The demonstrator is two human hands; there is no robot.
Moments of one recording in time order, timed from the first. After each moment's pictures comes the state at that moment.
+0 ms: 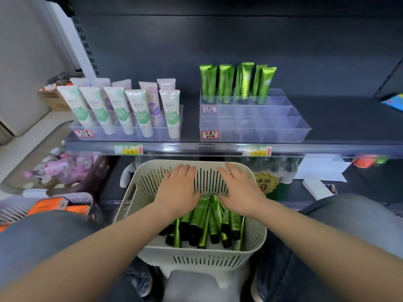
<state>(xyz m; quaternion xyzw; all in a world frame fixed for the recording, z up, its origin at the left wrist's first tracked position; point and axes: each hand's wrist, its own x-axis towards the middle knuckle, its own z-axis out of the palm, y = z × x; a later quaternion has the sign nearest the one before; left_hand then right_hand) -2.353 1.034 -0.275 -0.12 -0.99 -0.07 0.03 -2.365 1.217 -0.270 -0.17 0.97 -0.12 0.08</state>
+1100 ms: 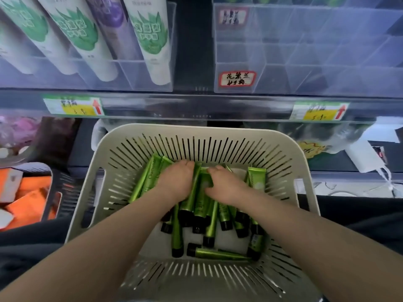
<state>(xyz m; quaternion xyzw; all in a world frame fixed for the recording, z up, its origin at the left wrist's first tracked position) -2.449 1.012 -0.441 -0.10 -0.97 -0.13 -0.19 -2.451 1.158 -0.427 -0.11 0.92 -0.18 0.32</state>
